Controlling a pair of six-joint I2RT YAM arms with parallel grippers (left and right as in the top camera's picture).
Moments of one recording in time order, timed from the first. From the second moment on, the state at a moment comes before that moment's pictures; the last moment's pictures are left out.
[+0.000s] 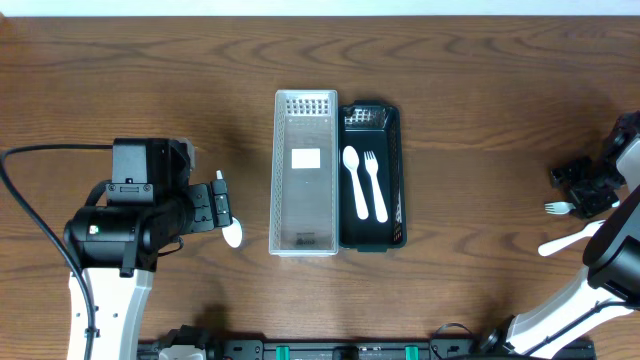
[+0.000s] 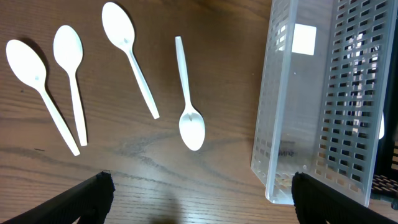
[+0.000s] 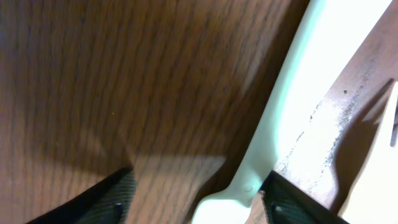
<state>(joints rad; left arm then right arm) -0.04 1.07 1.14 -1.20 0.07 -0.18 -0.57 2.01 1.32 -0.82 0.02 0.59</state>
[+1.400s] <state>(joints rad) -0.04 1.07 1.14 -1.20 0.07 -0.18 -0.57 2.01 1.32 -0.82 0.04 0.54</state>
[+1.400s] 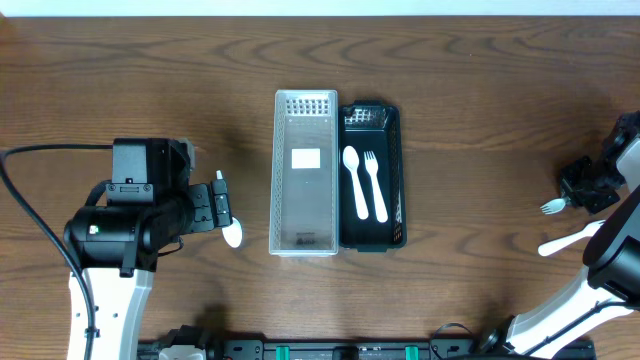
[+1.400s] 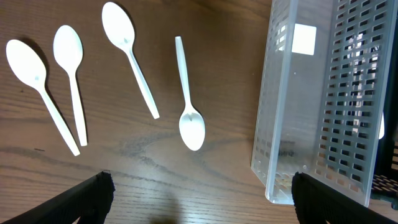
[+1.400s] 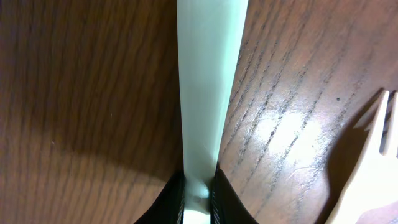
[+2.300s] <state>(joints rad) -0.04 1.07 1.14 -1.20 0.07 -0.18 0.26 1.53 1.32 -0.87 0.00 0.40</state>
